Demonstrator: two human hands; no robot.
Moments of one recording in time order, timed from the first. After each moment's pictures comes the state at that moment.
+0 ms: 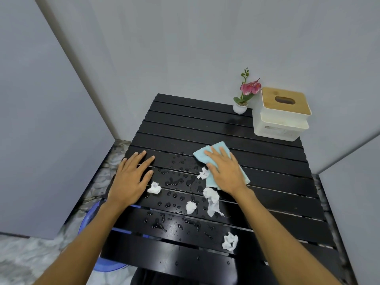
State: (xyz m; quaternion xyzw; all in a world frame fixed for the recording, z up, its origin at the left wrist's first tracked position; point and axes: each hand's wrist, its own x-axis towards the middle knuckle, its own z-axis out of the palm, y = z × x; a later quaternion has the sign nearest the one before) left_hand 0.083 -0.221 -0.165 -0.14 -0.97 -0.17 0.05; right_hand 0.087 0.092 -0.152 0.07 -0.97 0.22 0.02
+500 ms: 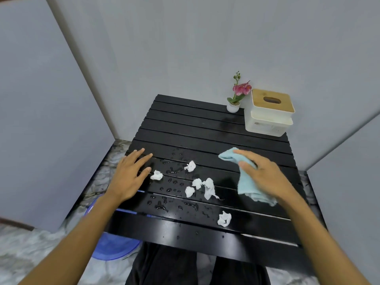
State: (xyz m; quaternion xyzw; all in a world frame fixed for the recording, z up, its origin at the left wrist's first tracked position) left_hand 0.113 -0.234 -0.144 -0.15 -0.96 -0.25 0.02; right_hand 0.194 0.133 -0.027 -0.06 -0.91 0.41 -0.03
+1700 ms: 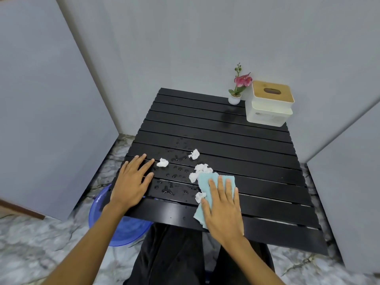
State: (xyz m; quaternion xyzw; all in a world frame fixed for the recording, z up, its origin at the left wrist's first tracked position) left_hand 0.173 -0.241 -0.157 -0.14 -0.97 -0.20 0.04; right_hand 0.288 0.023 -0.144 -0.04 -0.99 0.13 0.02
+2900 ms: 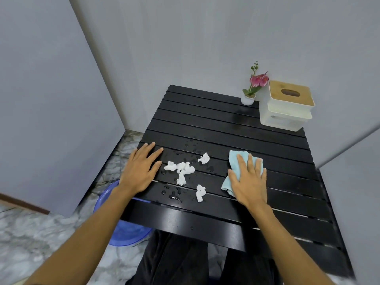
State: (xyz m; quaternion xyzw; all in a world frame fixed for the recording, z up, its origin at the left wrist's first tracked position) left_hand 0.118 -0.244 -0.161 -0.15 -0.97 -0.18 0.03; right_hand 0.189 0.082 -0.143 -0.13 -0.98 0.14 -0.01
